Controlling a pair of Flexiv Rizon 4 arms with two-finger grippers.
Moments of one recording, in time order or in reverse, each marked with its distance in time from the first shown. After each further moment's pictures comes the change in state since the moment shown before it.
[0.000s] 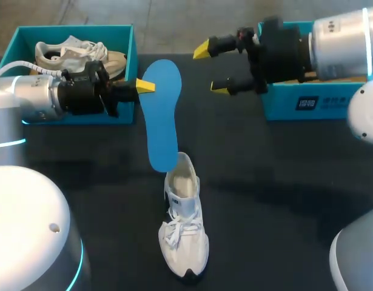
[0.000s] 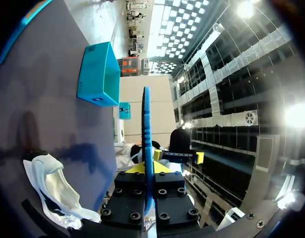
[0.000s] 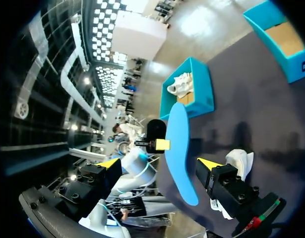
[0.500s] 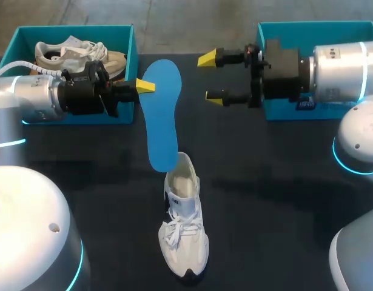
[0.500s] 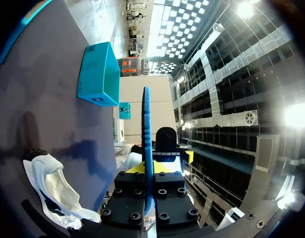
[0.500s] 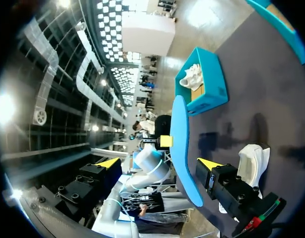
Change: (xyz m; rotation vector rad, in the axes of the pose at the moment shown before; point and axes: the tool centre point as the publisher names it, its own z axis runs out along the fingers) left arm 0.000 0.000 0.000 0.000 0.000 0.000; right arm -0.018 -0.003 0.008 0.044 0.194 0.059
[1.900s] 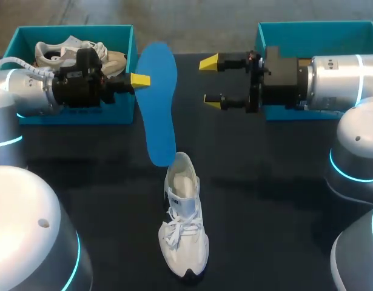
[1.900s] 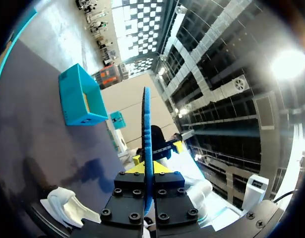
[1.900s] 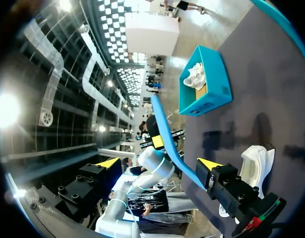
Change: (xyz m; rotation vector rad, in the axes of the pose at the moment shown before) left arm 0.015 -0.005 -0.009 -0.010 0.038 0.368; right arm -0.009 0.001 0.002 -0.002 0.053 0.009
